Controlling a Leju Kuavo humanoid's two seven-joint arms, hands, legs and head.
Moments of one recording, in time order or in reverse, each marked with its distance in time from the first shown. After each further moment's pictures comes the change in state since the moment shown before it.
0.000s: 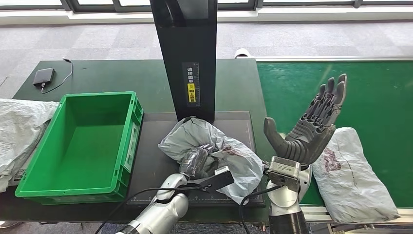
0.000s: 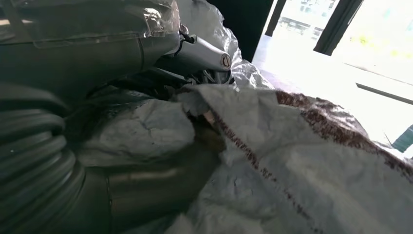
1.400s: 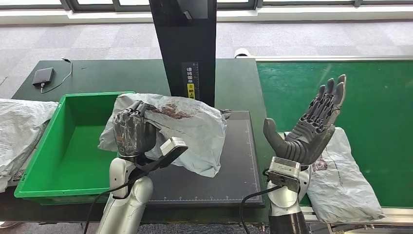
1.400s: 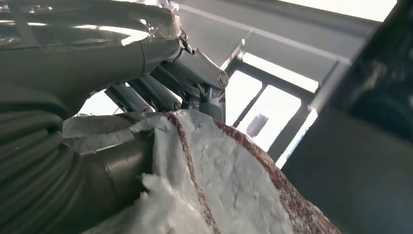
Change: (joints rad) left arm 0.203 0.036 0.265 -0.824 -0.248 0.323 -0.069; right arm 0.003 -0.003 0.000 0.000 -0.005 0.001 0.000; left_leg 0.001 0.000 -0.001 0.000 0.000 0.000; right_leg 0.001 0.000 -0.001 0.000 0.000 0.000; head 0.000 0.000
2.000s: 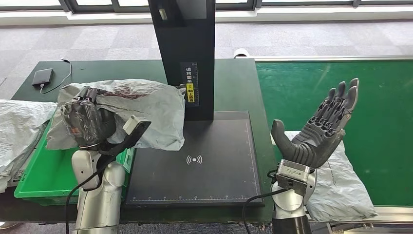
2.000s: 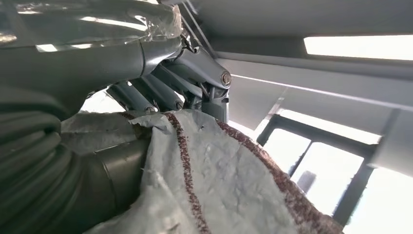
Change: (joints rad) left arm -0.085 0.000 0.321 -0.090 -0.112 -0.002 0.021; right arm 0.026 -0.002 -0.018 -0.042 -0.013 -0.001 0.000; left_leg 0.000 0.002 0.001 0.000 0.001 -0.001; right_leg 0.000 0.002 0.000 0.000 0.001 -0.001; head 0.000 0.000
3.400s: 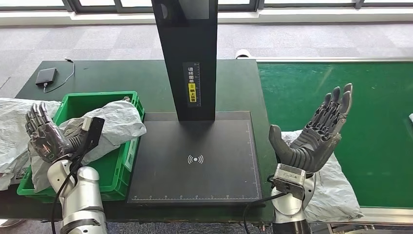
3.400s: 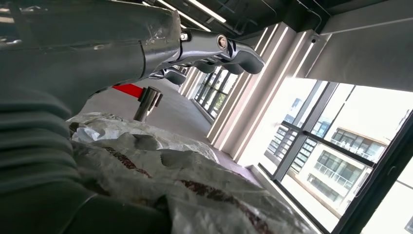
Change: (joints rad) left arm -0.149 -0.008 0.572 0.318 -0.063 0.000 -0.047; right arm 0.026 -0.006 -0.001 0.003 0.014 0.001 0.000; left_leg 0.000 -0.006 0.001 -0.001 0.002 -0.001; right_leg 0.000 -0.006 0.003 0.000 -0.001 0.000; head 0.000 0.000
